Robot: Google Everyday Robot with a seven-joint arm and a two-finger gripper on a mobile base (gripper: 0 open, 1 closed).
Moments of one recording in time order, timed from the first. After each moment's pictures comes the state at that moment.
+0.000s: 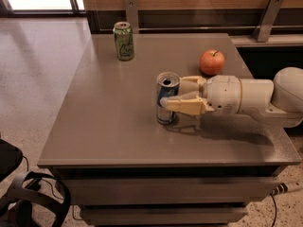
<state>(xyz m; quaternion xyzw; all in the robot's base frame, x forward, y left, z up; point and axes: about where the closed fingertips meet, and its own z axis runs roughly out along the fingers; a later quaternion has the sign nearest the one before) 0.500 -0.056 0.890 -0.48 0.56 0.42 0.53</state>
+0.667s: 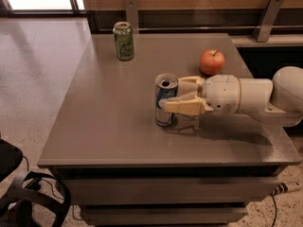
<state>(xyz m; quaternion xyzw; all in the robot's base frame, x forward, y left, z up) 0.500 -0.054 0.891 -0.49 0.56 0.42 0.53</state>
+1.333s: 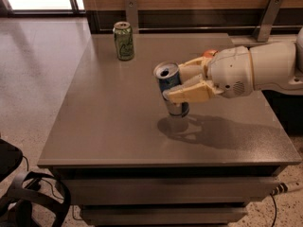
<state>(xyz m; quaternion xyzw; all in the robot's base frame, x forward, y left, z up) 0.487 -0.061 0.934 -0.55 0.62 0.31 0.47</state>
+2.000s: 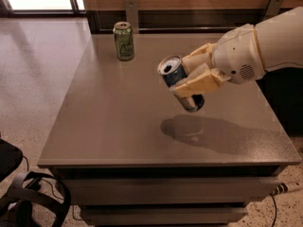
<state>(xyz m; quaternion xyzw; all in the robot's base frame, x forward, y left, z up) 0.484 -0.075 0.954 -0.59 0.66 0.22 0.41</state>
